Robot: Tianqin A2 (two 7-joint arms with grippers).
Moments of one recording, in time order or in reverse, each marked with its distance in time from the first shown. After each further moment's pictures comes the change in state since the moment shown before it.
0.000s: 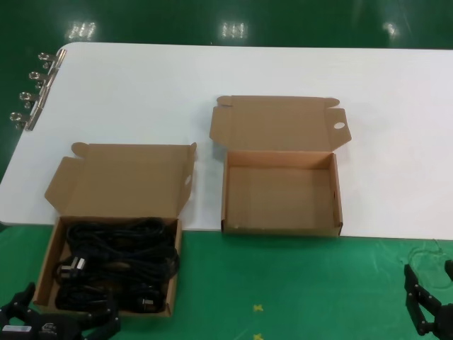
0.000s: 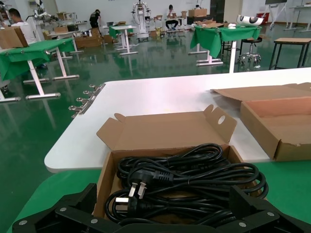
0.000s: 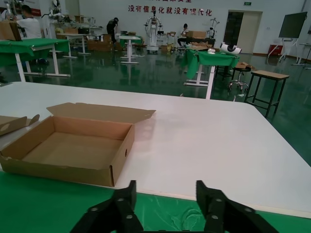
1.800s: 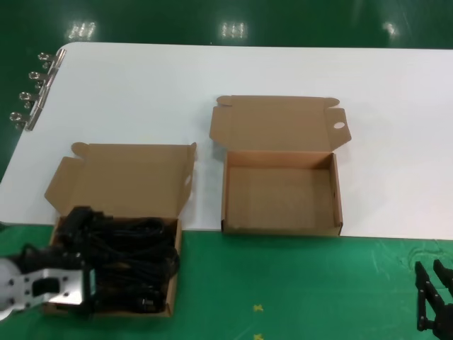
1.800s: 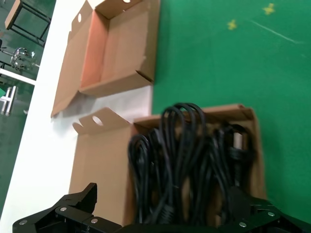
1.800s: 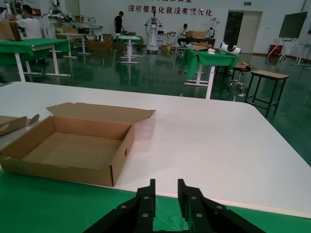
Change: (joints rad) left arm -0.645 -0.453 0.357 0.207 0.631 0.745 0.156; right arm 0.000 0.000 0.000 0.000 0.000 0.000 0.000
